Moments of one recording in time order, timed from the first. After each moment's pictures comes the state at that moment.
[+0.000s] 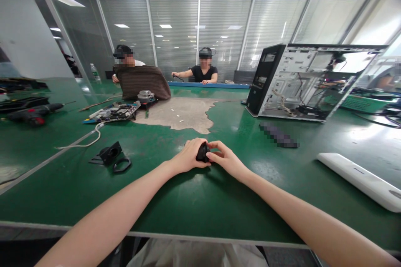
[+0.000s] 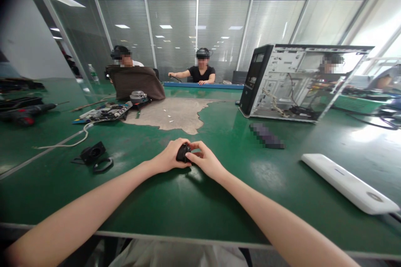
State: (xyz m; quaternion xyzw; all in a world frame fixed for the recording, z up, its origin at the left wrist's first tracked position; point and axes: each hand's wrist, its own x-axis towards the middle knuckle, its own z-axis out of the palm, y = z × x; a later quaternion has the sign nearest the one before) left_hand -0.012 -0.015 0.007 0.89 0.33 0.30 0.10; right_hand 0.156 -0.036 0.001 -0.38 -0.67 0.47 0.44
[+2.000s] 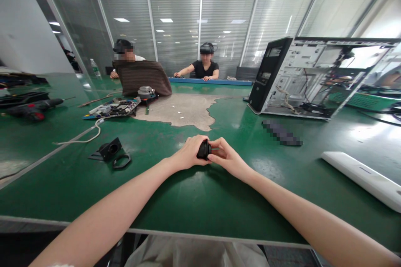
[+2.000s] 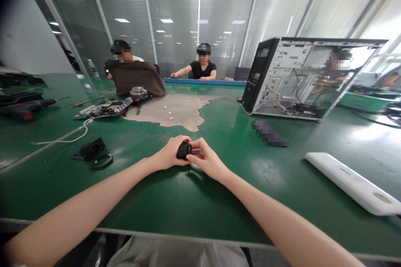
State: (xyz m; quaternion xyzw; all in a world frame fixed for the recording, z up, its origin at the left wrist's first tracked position) left_hand -0.012 -0.012 0.004 0.89 0.33 0.30 0.10; right_hand 0.158 -0.042 0.003 -0.32 -0.69 0.49 0.43
